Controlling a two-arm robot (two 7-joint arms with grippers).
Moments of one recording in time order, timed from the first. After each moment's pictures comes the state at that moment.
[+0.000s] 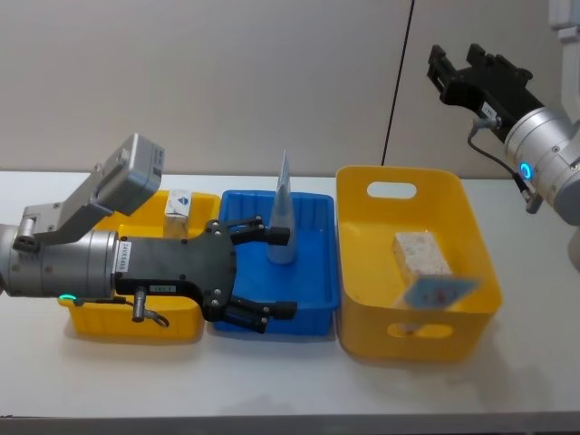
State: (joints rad) left arm -0.64 0.50 0.59 -1.47 -0.52 0.03 -1.16; right arm 0.42 0.27 -0.15 -1.78 0.35 0.51 0.00
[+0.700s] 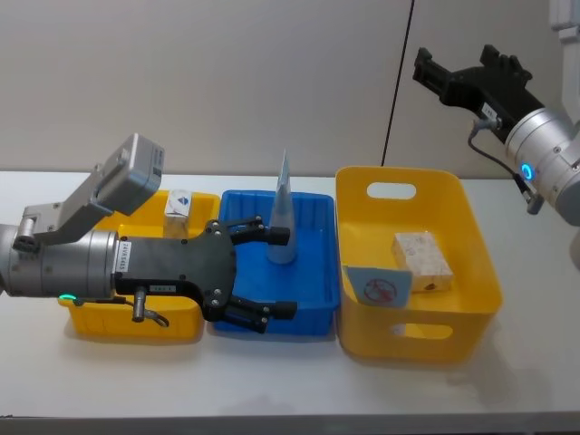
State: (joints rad) left arm -0.64 0.50 0.59 -1.47 -0.52 0.03 -1.16; right arm 0.42 0.27 -0.14 -1.79 0.35 0.51 0.01
